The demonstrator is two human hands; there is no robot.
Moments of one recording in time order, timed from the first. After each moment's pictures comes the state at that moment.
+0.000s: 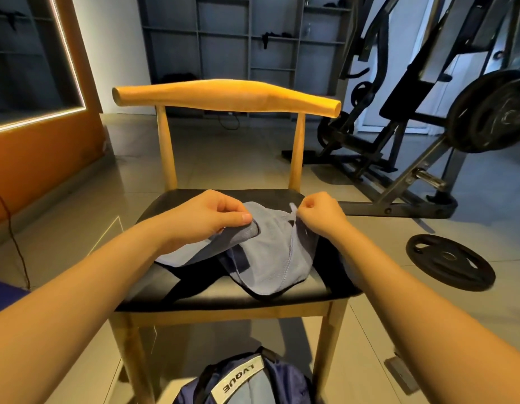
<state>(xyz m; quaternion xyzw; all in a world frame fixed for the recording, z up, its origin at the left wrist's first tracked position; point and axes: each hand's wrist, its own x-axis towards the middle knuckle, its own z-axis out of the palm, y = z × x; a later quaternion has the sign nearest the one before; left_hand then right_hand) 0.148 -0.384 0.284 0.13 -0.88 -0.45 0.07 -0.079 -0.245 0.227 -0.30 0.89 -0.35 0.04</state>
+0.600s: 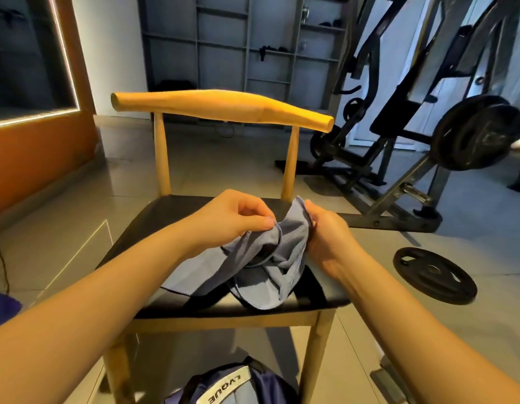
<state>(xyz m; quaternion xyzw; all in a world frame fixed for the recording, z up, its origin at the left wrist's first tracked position) 0.126 -0.357 0.289 0.06 -0.86 -0.49 0.12 -0.013 -0.215 0.255 -0.12 0.58 -0.75 0.30</state>
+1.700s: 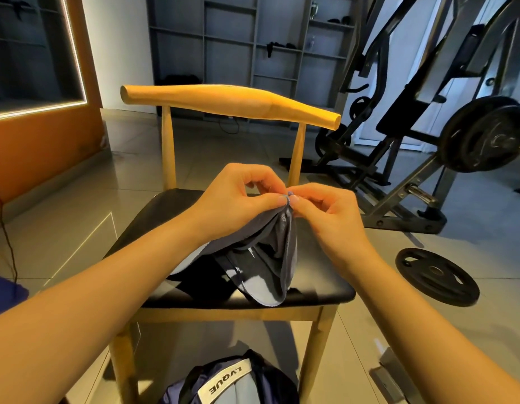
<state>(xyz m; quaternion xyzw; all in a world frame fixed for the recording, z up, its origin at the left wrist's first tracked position) 0.133 -0.346 0.302 -0.07 -0.86 -0.39 0.33 0.022 -0.188 0.281 -0.47 0.64 -0.61 0.00</state>
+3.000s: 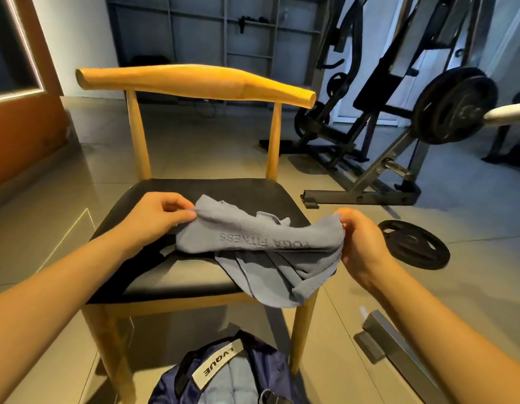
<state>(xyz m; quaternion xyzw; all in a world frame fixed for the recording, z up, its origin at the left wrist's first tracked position) 0.150 -0.437 0.224 0.19 -0.84 -0.46 0.22 -0.015 -0.126 0.228 -0.14 0.63 -0.75 0.16</state>
